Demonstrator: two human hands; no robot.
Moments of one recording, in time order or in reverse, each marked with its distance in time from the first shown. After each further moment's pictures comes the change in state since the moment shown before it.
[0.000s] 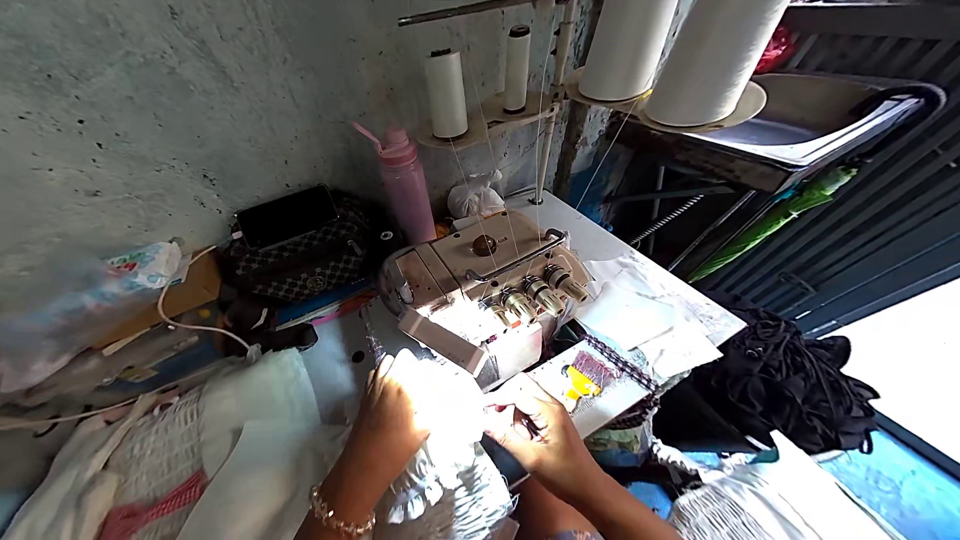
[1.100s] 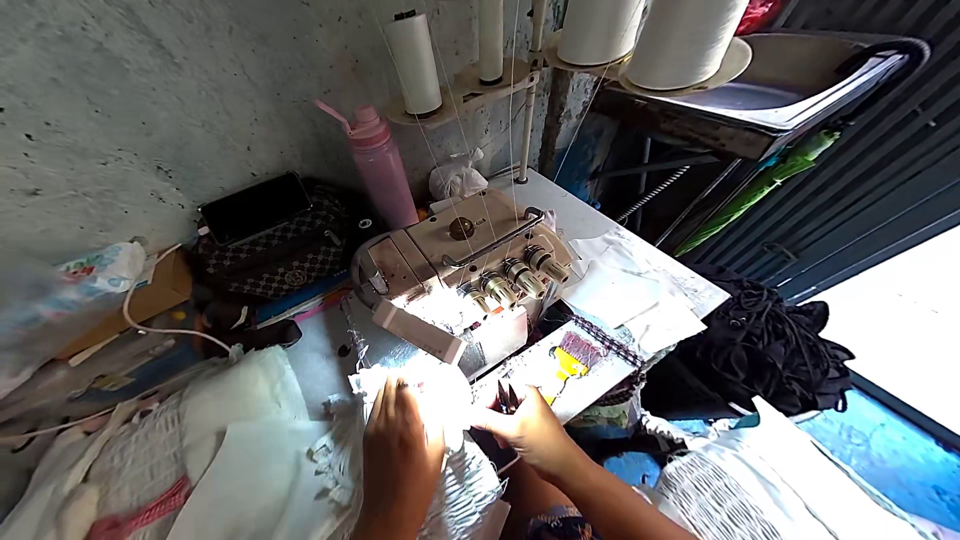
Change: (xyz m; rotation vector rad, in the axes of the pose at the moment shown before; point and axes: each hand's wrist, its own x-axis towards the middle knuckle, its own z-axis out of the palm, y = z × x) left_hand -0.027 0.045 0.027 0.094 0.396 -0.050; right_hand -0.001 -0.008 0.008 0.480 -0.030 0.567
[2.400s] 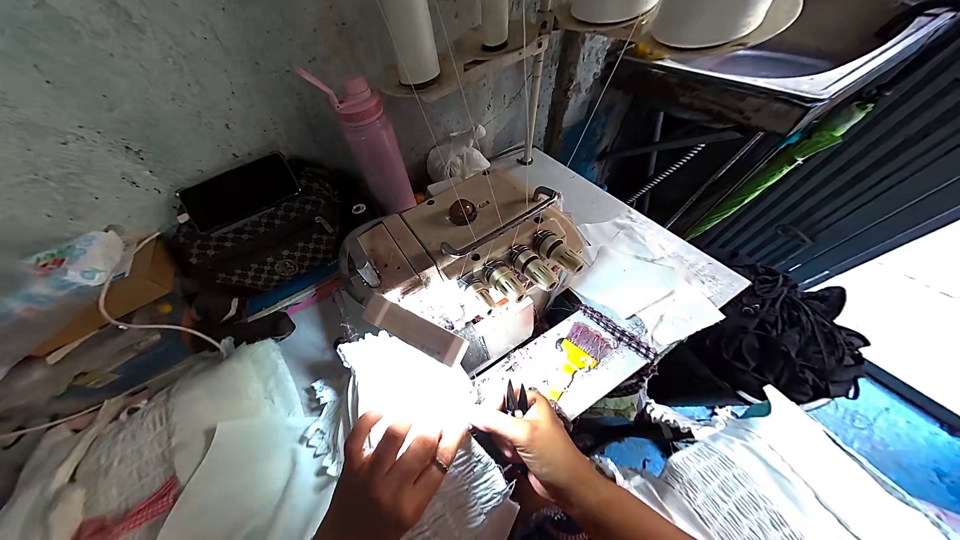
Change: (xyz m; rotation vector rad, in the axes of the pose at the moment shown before) left_hand -0.019 -0.045 -0.009 0.008 0.007 0.588; right_hand -0.009 0.003 0.012 0.279 0.102 0.105
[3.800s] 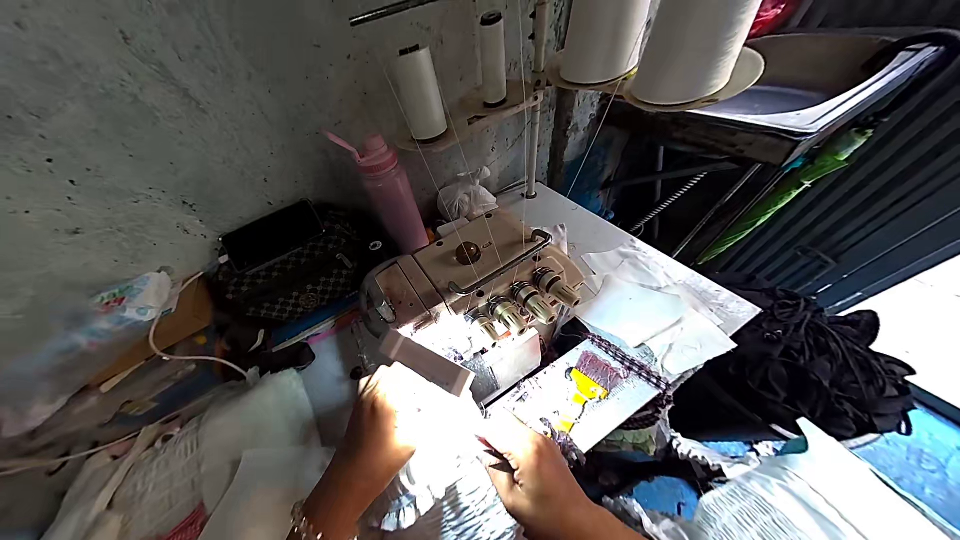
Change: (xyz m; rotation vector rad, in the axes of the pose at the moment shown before) left_hand 0.050 -0.042 0.003 -0.260 -0.202 -0.469; right_hand 0.003 0.008 -0.003 -1.089 -0.041 -0.816
